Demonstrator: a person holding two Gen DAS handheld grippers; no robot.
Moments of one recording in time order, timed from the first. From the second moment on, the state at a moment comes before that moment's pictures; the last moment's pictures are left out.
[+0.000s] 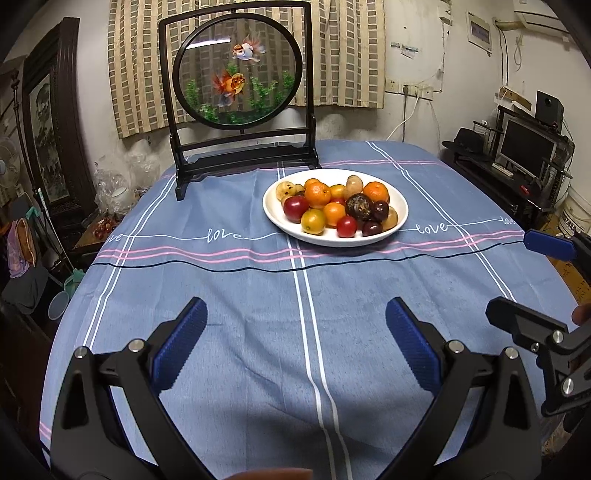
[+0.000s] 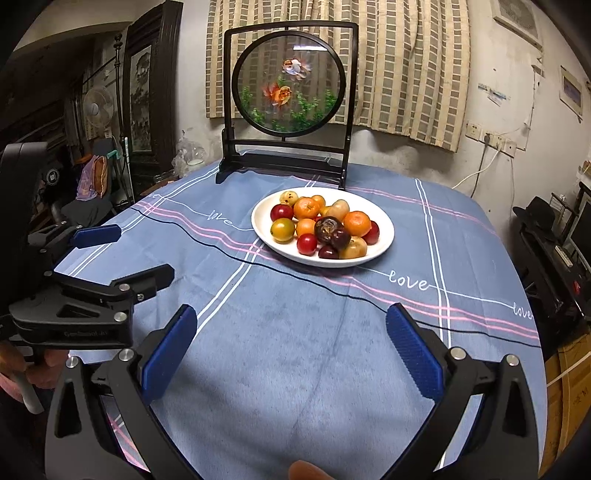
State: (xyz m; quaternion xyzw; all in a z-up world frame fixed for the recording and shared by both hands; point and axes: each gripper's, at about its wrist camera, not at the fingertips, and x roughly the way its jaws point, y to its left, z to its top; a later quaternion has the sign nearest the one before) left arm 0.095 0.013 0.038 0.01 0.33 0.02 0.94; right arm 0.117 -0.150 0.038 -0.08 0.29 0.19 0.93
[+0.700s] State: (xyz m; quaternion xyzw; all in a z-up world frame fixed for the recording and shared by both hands) left arm 0.092 0.013 0.036 0.01 0.33 0.02 0.94; right arm 0.117 -0.152 0.034 -0.07 0.30 0.19 0.93
